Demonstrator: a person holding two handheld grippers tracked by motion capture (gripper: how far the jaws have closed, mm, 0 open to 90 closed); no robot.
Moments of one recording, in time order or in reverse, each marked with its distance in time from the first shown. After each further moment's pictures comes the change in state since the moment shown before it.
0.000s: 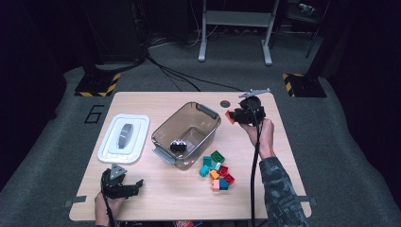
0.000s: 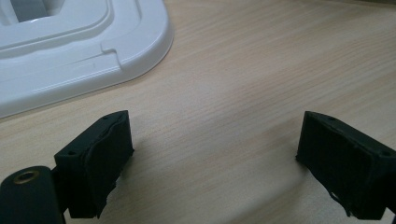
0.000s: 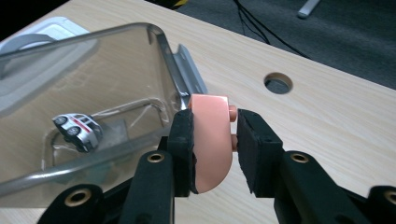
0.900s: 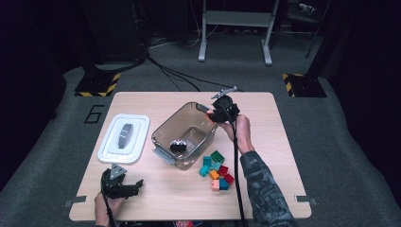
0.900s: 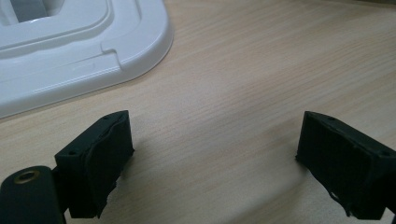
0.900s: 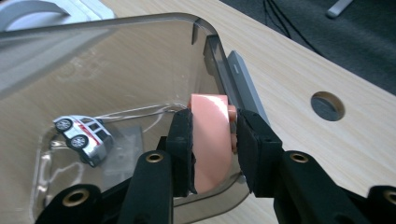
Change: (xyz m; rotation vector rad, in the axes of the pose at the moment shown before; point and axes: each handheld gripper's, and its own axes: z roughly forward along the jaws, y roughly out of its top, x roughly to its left) left arm 0.000 0.000 0.000 -0.001 0.000 0.000; right arm 0.041 0.021 0.065 0.088 0.032 -0.138
